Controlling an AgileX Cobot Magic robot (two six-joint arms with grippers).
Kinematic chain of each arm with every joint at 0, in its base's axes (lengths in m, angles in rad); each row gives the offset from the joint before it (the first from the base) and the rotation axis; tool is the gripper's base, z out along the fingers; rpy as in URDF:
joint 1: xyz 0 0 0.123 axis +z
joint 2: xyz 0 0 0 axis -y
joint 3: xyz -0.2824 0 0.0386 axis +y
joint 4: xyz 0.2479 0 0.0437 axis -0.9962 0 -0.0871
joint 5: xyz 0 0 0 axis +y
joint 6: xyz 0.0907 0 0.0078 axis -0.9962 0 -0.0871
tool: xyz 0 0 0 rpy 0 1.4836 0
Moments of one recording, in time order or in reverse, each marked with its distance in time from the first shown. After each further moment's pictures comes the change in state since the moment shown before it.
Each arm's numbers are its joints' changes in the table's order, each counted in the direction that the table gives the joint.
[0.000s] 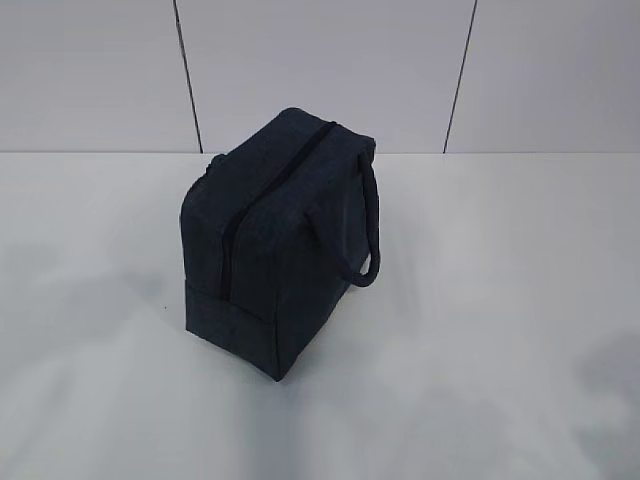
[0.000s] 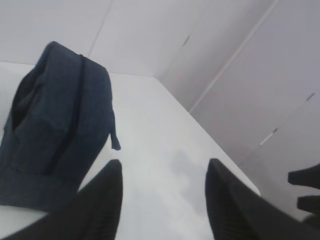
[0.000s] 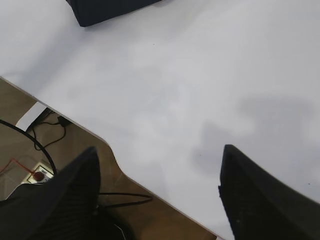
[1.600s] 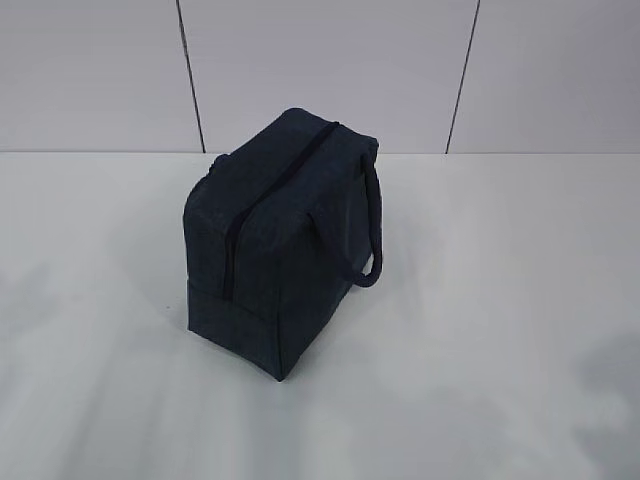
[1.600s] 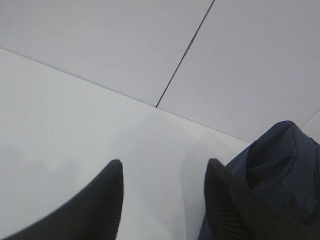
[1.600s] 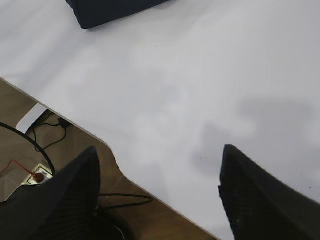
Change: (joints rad) left arm 0.000 0.000 0.247 1.402 0.701 -1.466; right arm 0.000 0.000 0.000 0.001 -0.008 0.000
